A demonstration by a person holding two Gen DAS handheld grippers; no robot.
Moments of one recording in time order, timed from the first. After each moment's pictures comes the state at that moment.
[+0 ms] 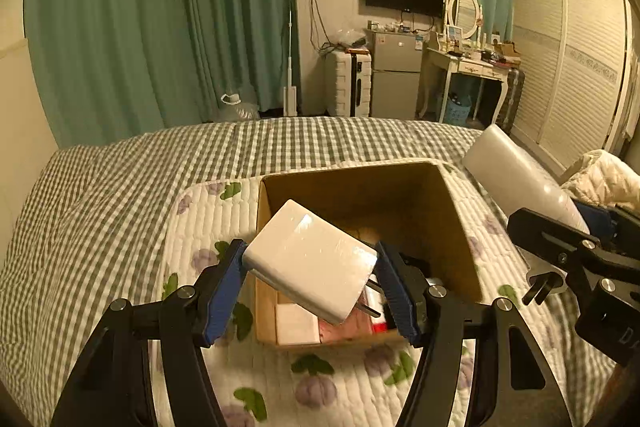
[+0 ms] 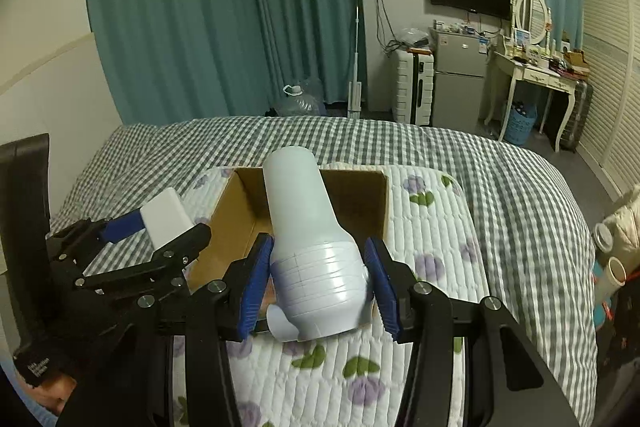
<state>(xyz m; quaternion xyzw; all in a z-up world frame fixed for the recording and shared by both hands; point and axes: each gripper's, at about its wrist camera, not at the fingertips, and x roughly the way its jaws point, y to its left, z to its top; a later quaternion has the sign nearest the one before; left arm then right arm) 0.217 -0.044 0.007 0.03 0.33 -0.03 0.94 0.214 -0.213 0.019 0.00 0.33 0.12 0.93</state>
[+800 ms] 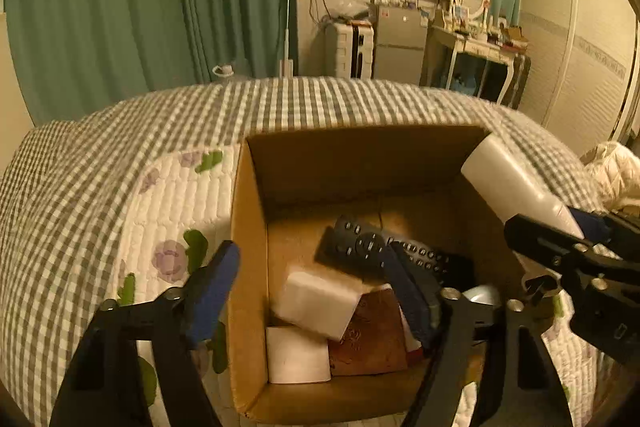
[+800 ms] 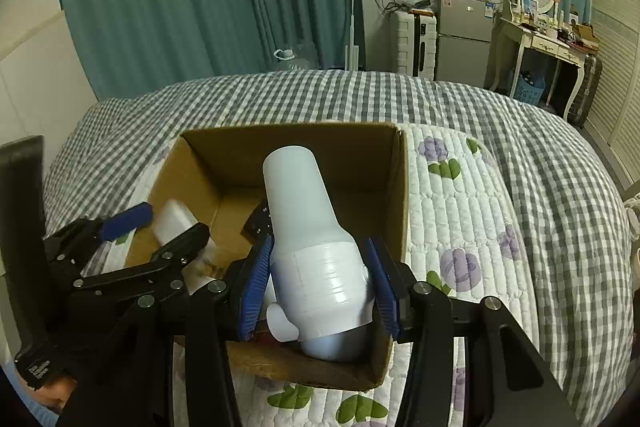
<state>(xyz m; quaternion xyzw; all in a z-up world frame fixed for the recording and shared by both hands) 0.276 -0.033 -0.057 0.02 0.36 -0.04 0.93 0.288 -0.206 -0.062 0.01 0.39 0.12 0.91</state>
